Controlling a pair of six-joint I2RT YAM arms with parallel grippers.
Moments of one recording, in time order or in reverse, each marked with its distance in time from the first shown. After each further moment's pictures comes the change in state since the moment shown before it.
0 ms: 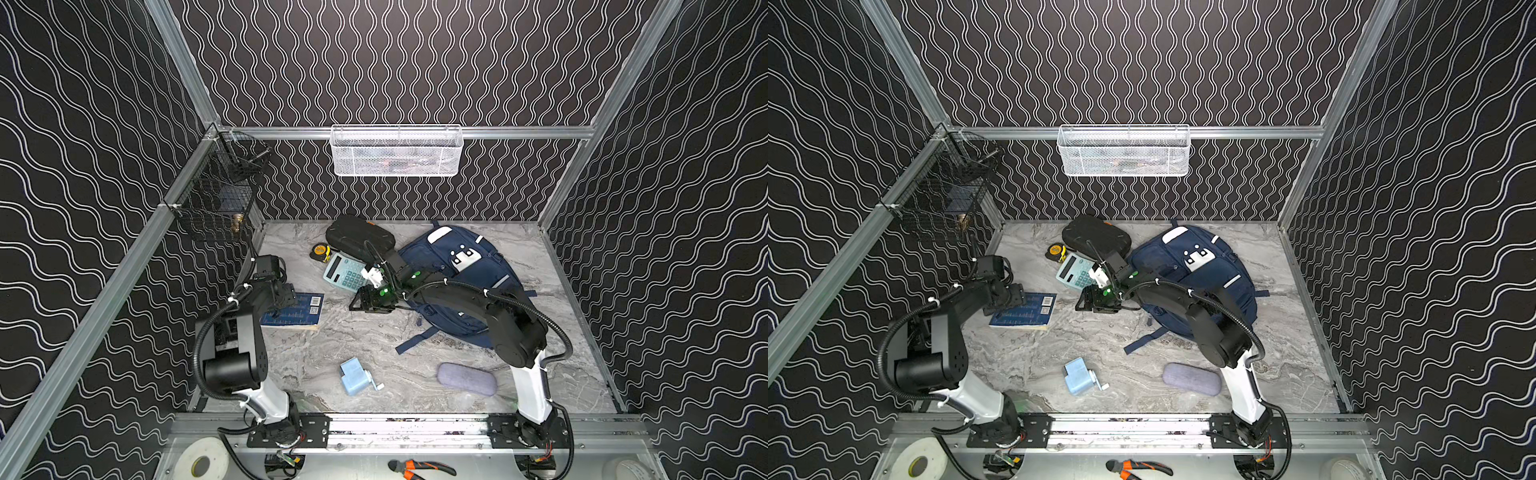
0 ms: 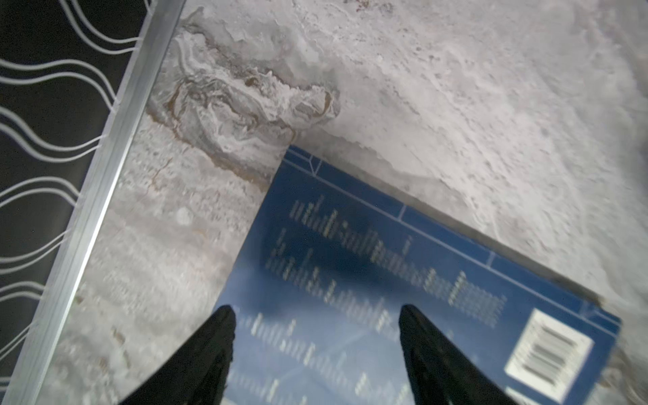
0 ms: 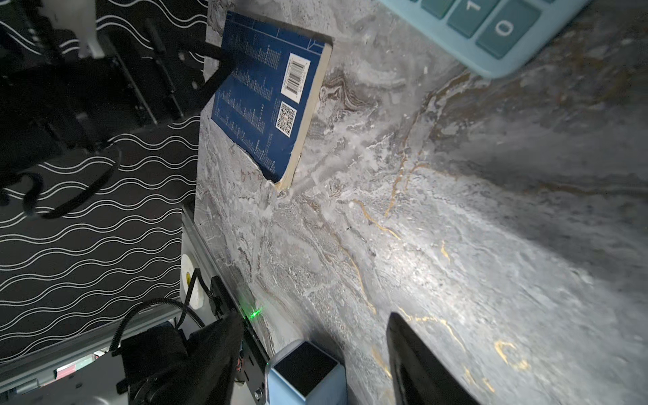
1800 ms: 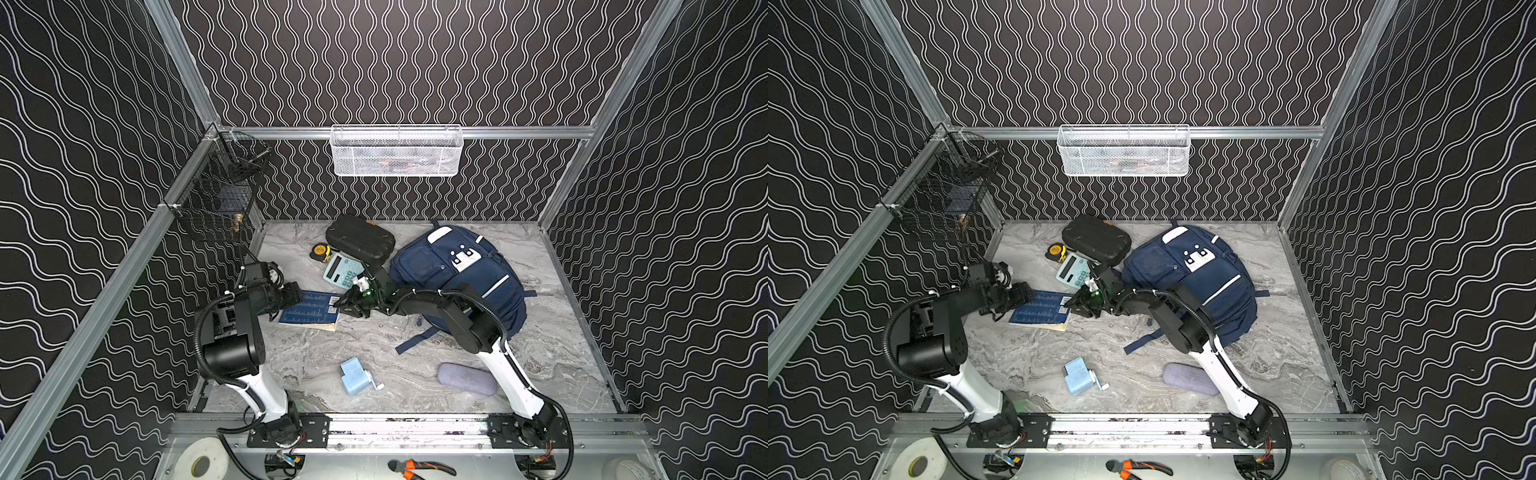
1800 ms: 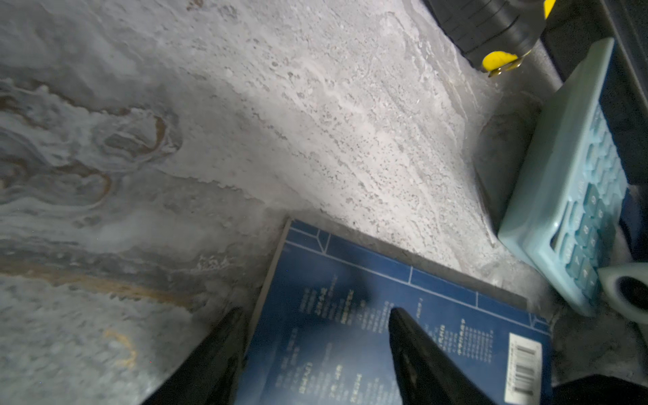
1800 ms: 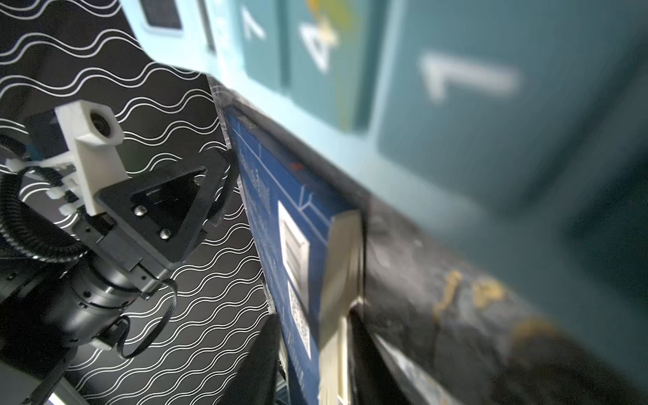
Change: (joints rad) left arm 0.066 0.085 -0.079 0.188 0.461 0.025; right arm 0.014 0.380 0.102 0.588 -0.093 0.636
